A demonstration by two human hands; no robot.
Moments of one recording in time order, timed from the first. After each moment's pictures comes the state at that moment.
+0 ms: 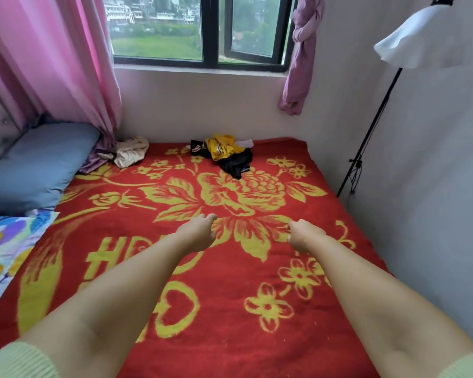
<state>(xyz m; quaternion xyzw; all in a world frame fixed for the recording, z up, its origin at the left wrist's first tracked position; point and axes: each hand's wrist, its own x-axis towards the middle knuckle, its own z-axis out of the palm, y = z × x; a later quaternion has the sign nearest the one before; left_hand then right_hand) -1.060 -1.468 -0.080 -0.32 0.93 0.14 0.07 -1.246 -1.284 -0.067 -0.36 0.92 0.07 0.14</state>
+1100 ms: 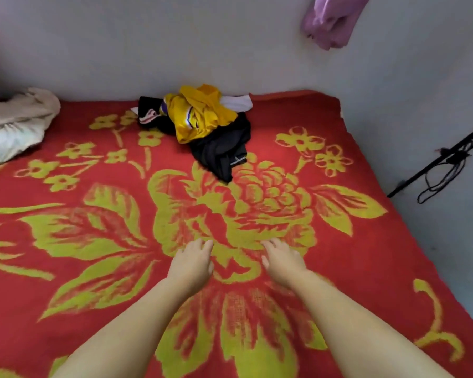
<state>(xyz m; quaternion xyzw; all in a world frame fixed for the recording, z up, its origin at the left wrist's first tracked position) -1.397 -1.752 -0.355 -0.29 0.93 0.15 0.14 -1.561 -1.603 -0.351 -0.39 0.88 0.04 0.27</state>
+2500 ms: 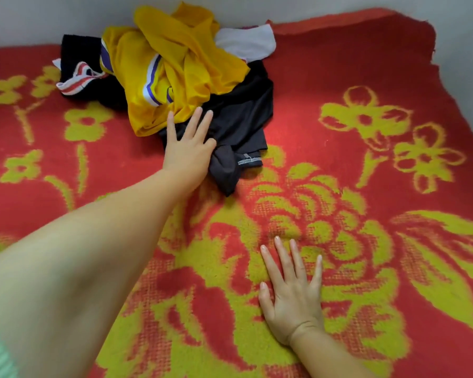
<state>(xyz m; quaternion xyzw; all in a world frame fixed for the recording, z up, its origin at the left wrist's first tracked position) -1.679 -2.047 -0.483 -0.22 0.97 -0.12 0.03 -1.657 -1.736 -0.521 -0.43 0.90 -0.02 0.05</state>
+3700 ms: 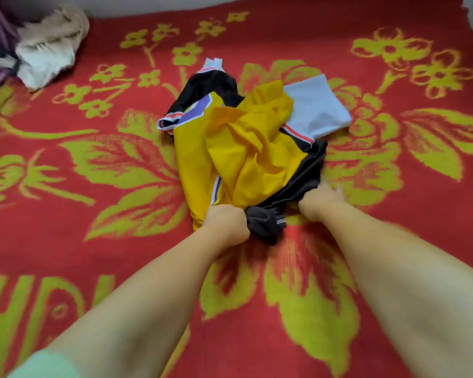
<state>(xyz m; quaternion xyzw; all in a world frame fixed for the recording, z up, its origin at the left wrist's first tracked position) -1.405 -1.786 -0.463 -0.29 0.92 0.05 0.27 -1.593 -1.691 -0.485 -0.40 0.84 0.19 0.31</state>
